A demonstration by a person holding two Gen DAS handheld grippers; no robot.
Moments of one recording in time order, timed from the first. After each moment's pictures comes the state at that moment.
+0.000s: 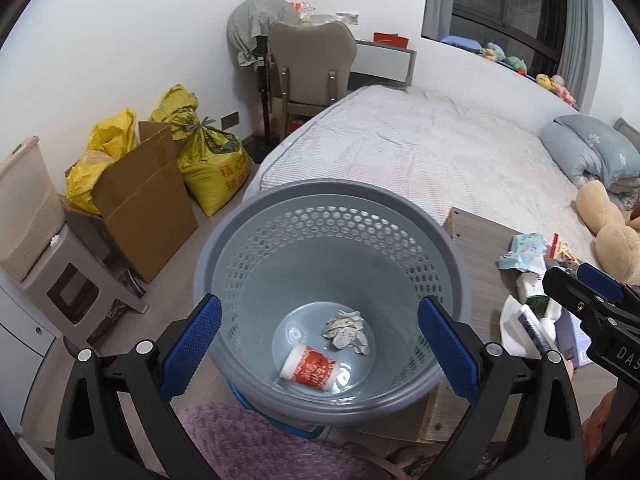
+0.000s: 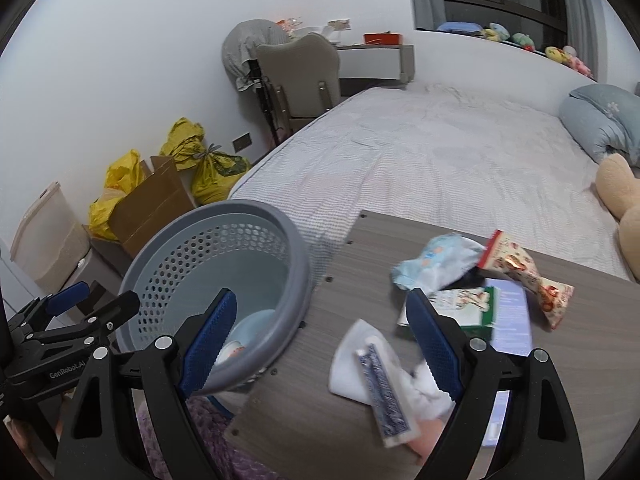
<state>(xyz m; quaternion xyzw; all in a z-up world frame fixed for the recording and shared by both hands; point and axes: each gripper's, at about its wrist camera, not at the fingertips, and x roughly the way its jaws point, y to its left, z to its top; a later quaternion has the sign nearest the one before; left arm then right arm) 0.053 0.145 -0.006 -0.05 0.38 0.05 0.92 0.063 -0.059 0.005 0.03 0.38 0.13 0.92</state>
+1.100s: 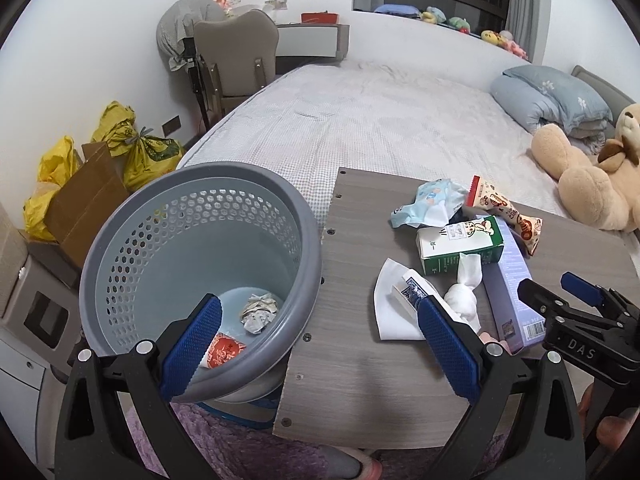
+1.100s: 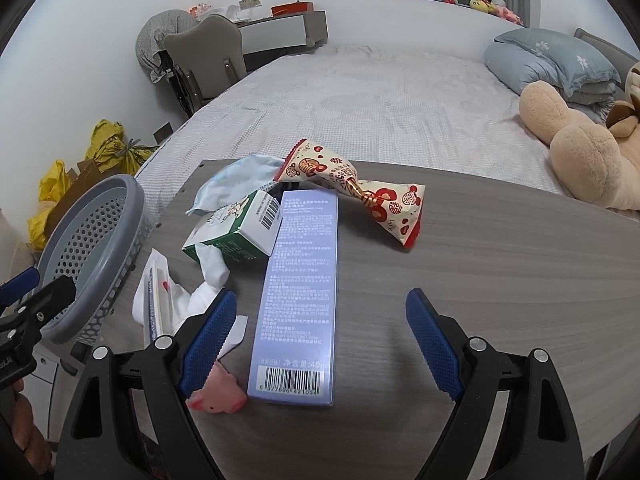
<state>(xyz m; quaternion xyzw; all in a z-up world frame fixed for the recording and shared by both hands) 0.061 0.012 -0.025 0.01 0.41 -0.02 0.91 0.049 -0.197 -0.056 0.05 0.43 0.02 0.90</state>
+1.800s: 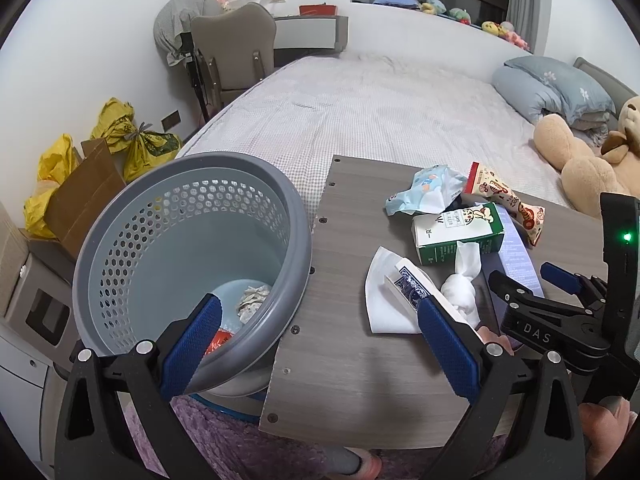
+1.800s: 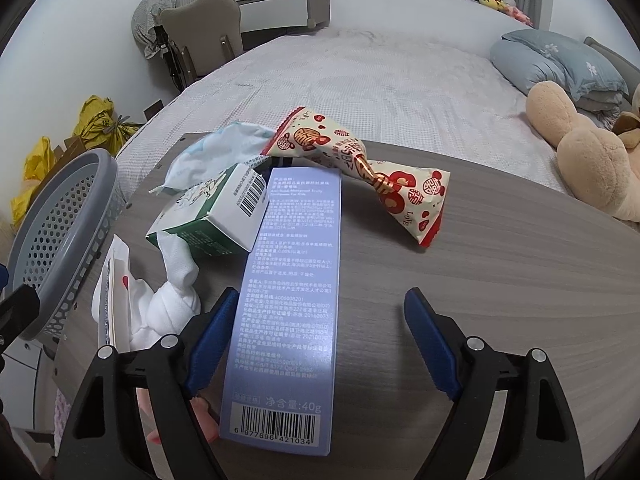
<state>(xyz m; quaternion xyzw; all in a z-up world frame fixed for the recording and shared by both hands) 0.061 0.005 -0.033 0.01 0.42 -0.02 0.91 0.077 -0.191 -0.083 0.02 0.46 0.01 0.89</state>
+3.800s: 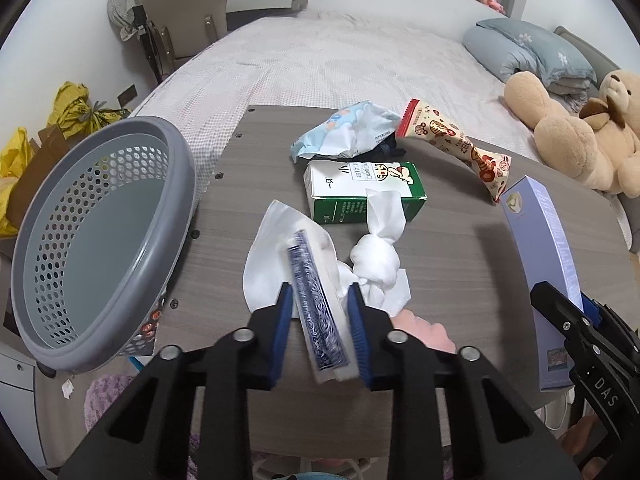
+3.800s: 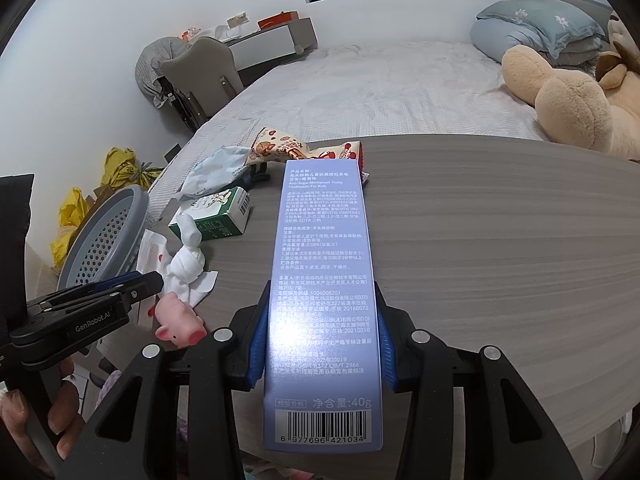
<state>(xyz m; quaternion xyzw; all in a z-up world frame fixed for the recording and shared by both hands) 0.074 -0.066 -0.069 0.01 0.49 -0.08 0.87 -0.003 -0.253 -0.066 0.12 0.41 0.04 0.90</state>
